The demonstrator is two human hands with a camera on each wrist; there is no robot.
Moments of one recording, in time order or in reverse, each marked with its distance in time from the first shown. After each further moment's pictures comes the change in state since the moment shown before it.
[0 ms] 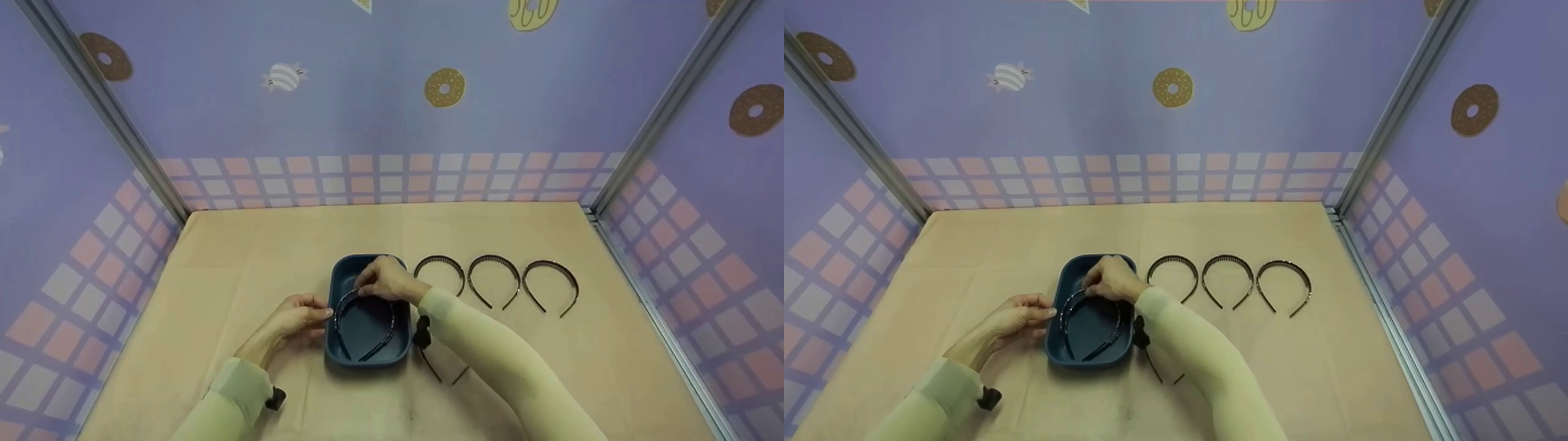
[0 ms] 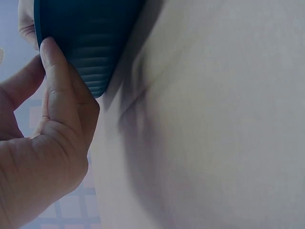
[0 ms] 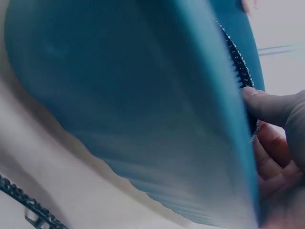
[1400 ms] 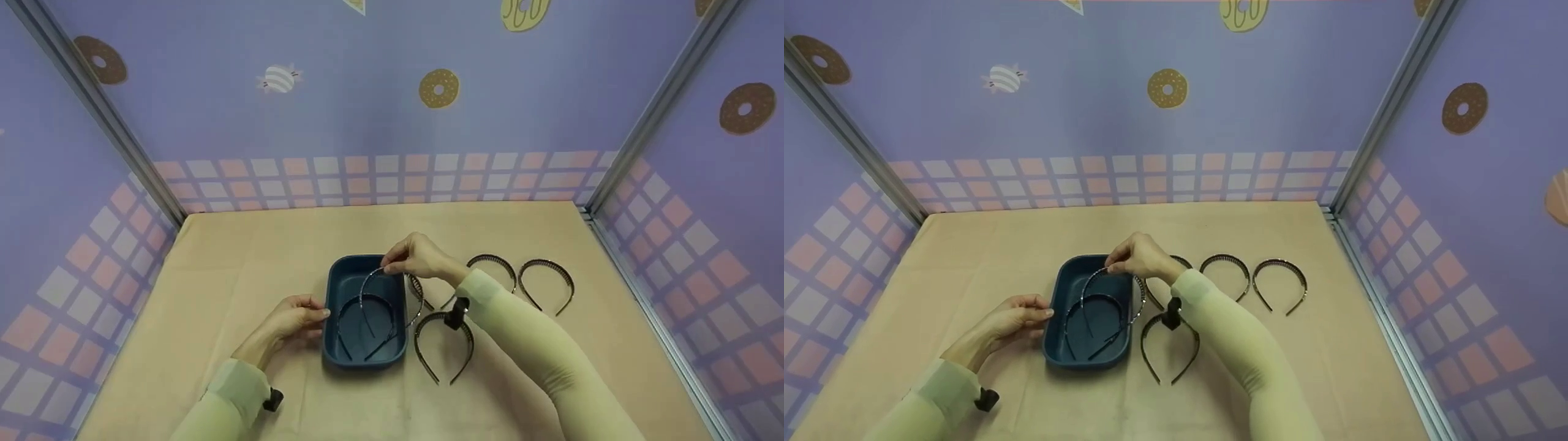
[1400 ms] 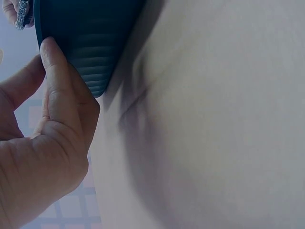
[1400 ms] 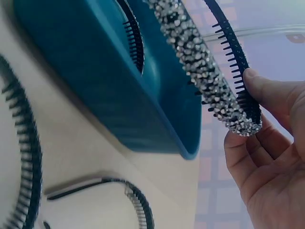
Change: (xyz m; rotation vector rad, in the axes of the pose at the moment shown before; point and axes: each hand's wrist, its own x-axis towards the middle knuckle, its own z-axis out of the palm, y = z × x) left_hand -0.001 0.003 0.000 0.005 -0.004 0.001; right_hand -0.030 0.009 -0.083 0.183 -0.008 -0.072
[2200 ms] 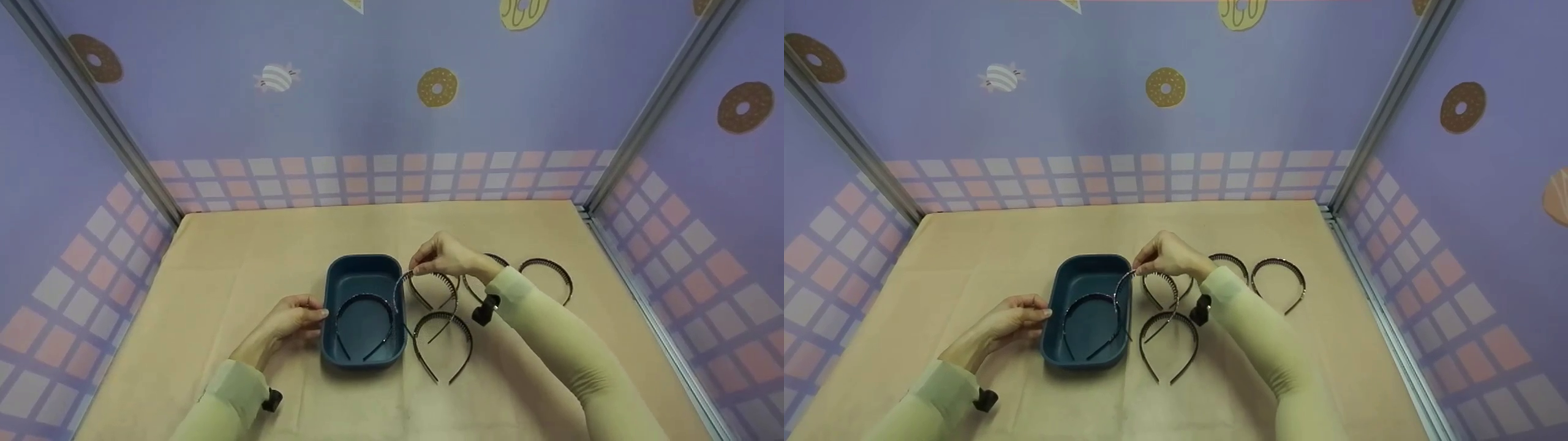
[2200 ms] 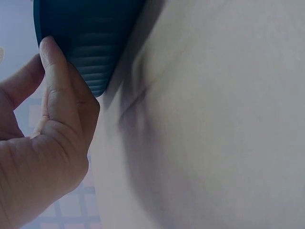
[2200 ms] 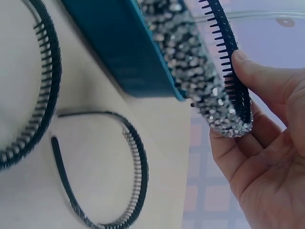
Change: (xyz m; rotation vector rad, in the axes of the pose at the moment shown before) left_hand 0.001 -0.002 0.000 -0.004 -0.011 0.009; right_hand -0.037 0.016 -0.043 0.011 -0.085 0.032
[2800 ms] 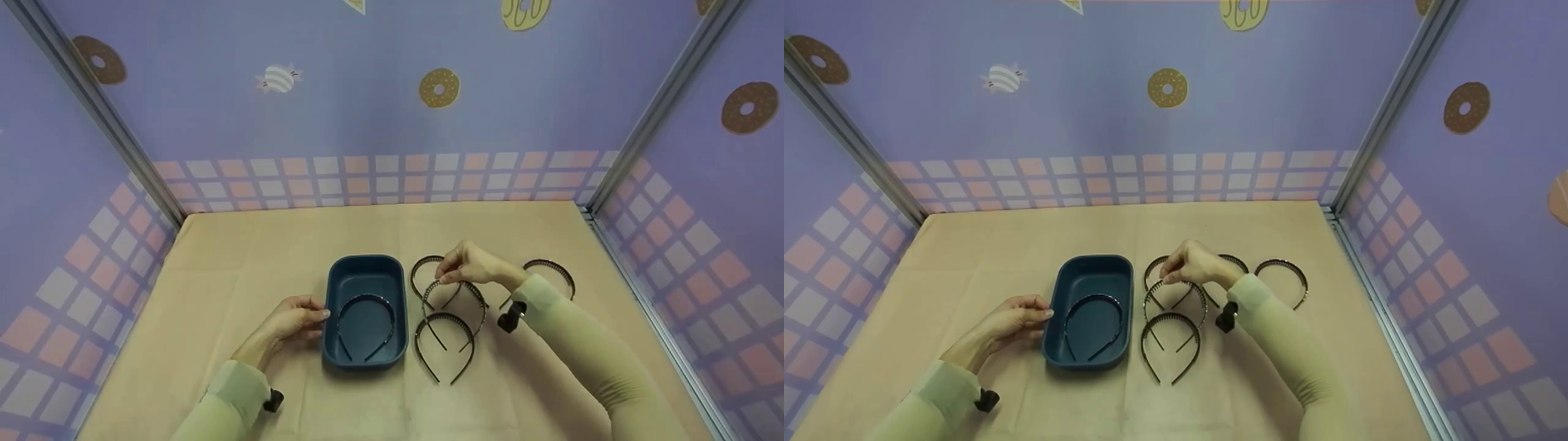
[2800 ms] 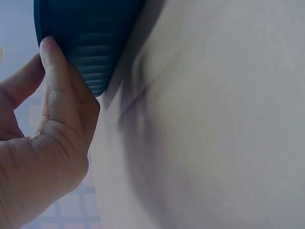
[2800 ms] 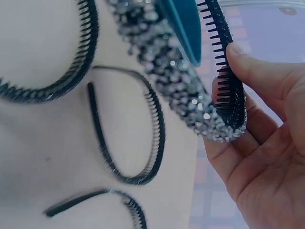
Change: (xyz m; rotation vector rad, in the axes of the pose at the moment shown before) left_hand -0.001 0.000 -0.002 0.027 0.014 -0.005; right_hand -0.035 0.028 -0.018 -0.004 -0.045 0.003
